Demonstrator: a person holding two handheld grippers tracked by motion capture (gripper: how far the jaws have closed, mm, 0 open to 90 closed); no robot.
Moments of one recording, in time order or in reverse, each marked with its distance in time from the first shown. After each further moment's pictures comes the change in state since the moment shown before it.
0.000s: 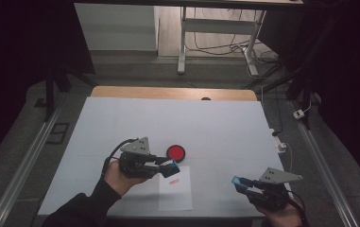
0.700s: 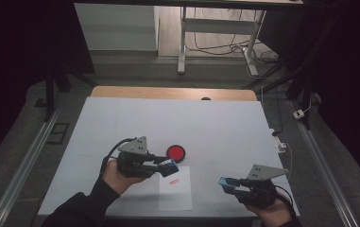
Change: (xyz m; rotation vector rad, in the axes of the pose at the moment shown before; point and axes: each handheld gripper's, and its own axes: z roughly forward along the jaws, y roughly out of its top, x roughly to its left) left arm 0.002 0.000 -0.006 -0.012 -0.007 0.018; right arm 0.014 0.020 0.020 0.008 0.146 -0.052
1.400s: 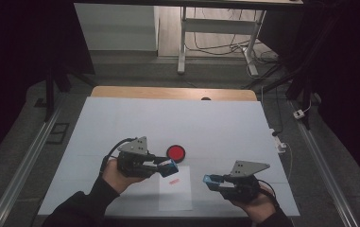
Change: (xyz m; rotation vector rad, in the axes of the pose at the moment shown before) left arm 0.002 -0.001 0.002 0.010 -0.013 0.025; right arm 0.011 0.022 0.032 -0.020 0.080 -0.086
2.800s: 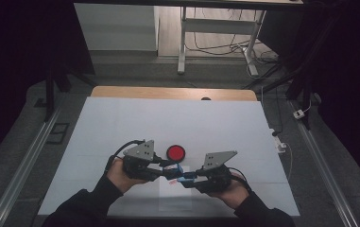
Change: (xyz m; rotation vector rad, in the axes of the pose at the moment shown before) left arm -0.004 0.008 0.011 0.010 -0.063 0.141; right arm -0.004 0.029 0.067 -0.013 0.255 -0.097
